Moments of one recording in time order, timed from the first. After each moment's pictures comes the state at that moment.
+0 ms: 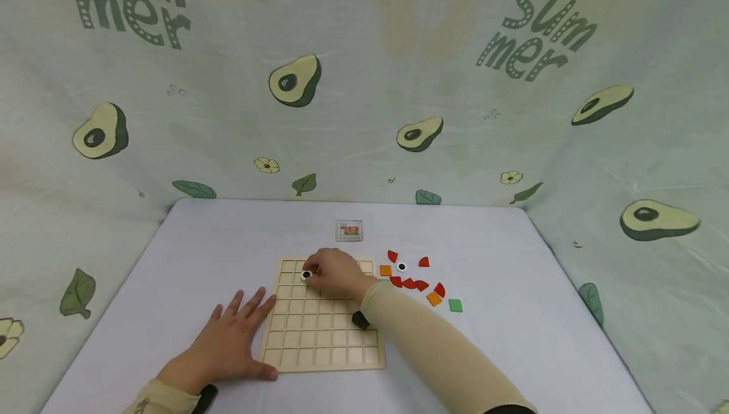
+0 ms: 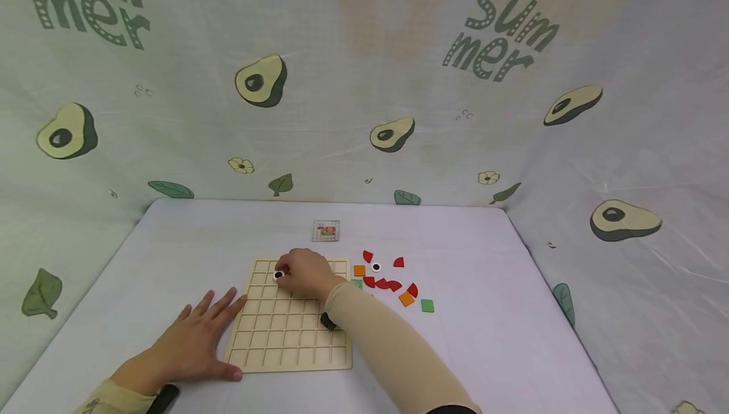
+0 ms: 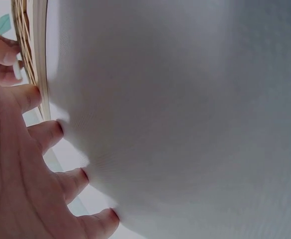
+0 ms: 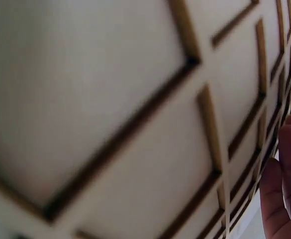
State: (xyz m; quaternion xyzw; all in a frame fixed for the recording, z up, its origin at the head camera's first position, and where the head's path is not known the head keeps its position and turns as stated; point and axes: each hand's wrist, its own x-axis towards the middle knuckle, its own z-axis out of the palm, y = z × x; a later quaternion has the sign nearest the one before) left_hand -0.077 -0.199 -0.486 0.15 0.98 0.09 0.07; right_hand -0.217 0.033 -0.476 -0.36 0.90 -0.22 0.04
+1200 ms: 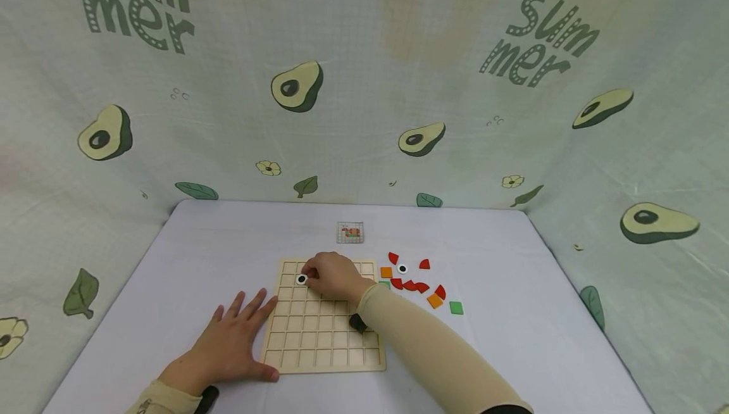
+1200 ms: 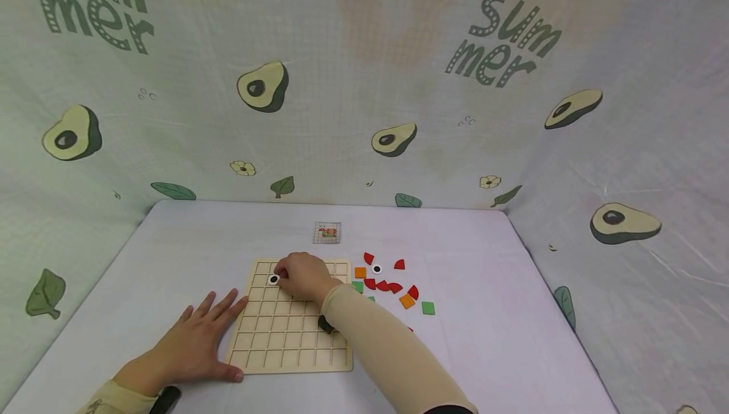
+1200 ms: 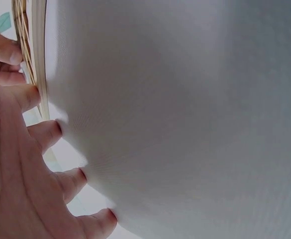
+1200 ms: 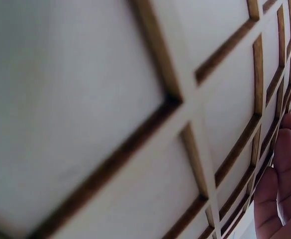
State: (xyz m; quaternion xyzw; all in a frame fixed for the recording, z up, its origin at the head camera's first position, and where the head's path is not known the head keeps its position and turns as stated) left_hand -0.076 -0.199 -0.488 0.15 0.98 0.09 0.06; right_hand -0.213 0.025 -0.476 -0.35 0.92 -0.19 0.05
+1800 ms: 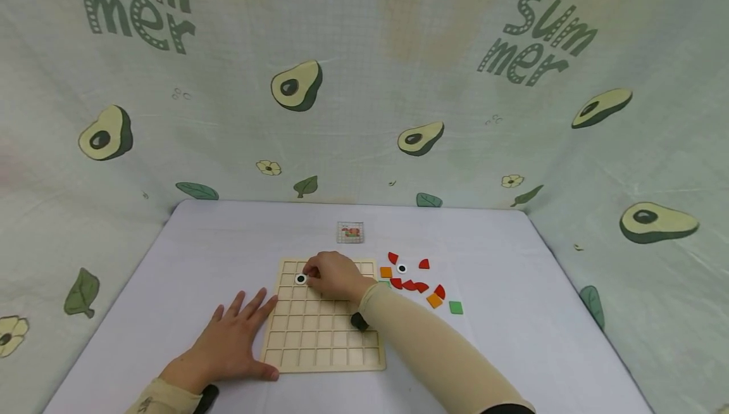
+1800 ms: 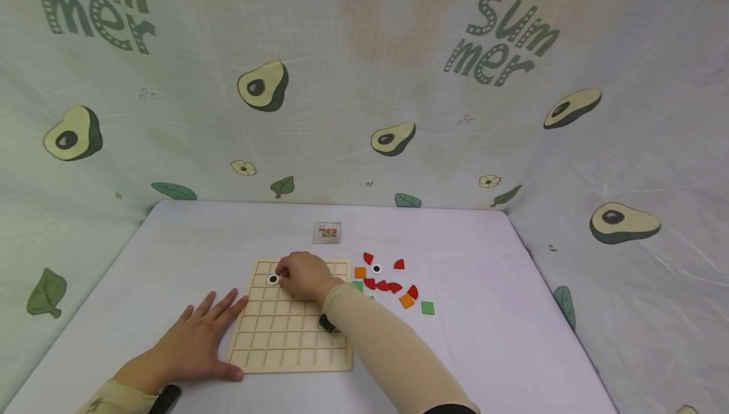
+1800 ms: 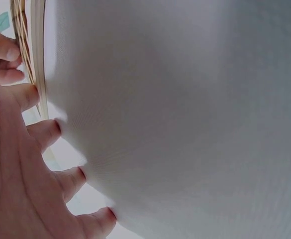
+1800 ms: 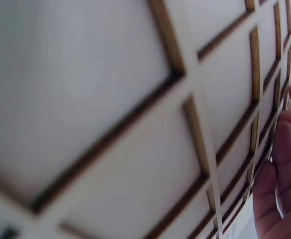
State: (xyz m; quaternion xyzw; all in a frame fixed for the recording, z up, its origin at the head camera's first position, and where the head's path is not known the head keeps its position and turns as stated) left_hand -0.075 -0.196 -0.492 0.14 0.98 0.08 0.07; right_hand -0.214 0.030 -0.478 -0.35 0.91 -0.21 0.06
